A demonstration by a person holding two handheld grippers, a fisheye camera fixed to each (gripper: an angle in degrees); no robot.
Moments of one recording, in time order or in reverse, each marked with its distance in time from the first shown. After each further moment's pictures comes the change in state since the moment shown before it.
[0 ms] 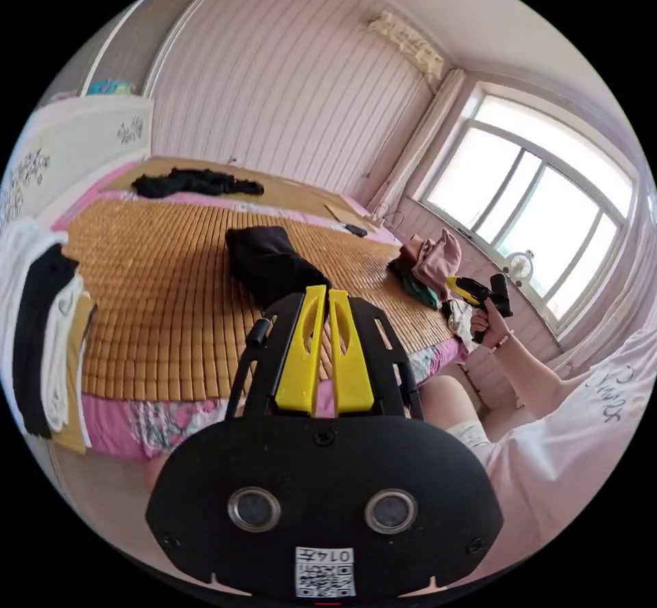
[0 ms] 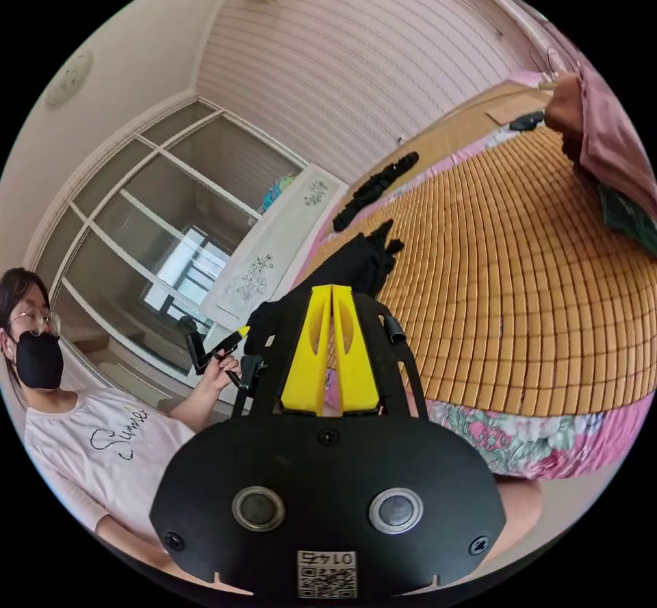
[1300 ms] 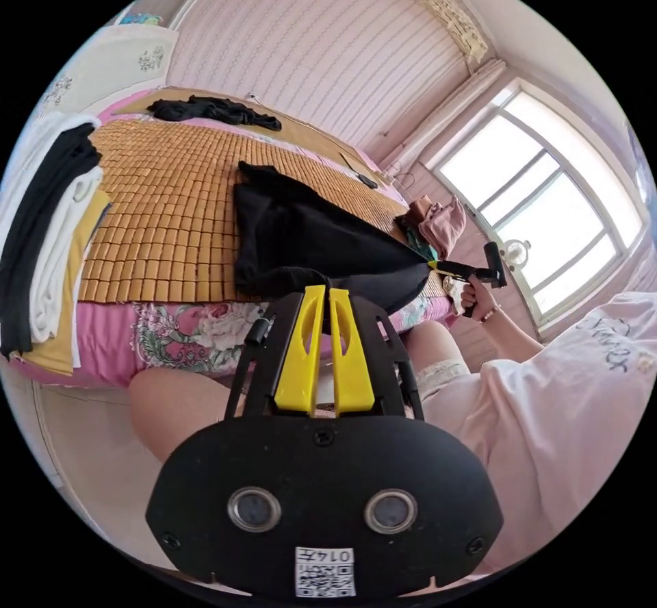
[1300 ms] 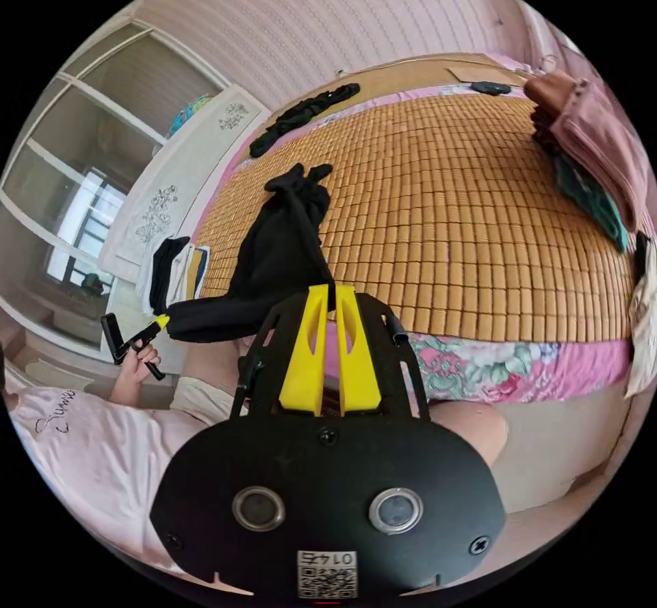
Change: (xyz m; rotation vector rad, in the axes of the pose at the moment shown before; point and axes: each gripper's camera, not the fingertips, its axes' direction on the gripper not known) left arm -0.146 0.000 -0.042 -0.165 0.112 0.058; right arm 0.078 -0.044 0.167 -0.147 0.495 0.039
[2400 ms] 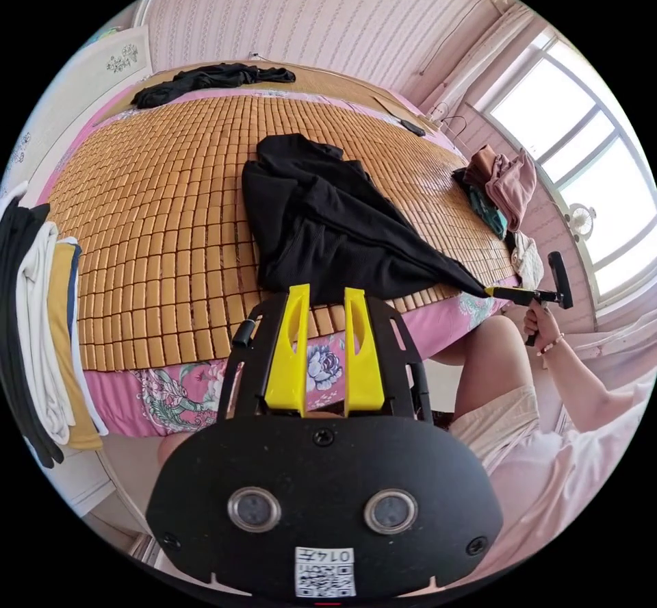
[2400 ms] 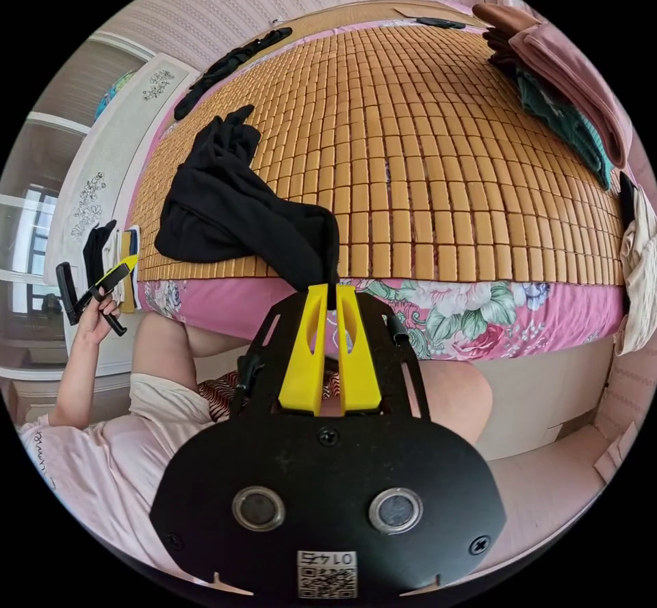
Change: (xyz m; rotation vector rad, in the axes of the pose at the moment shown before) left arm 0.024 -0.112 0.103 -0.147 -0.306 0.020; right arm 0.054 0.018 0.070 -0.238 0.159 0.071
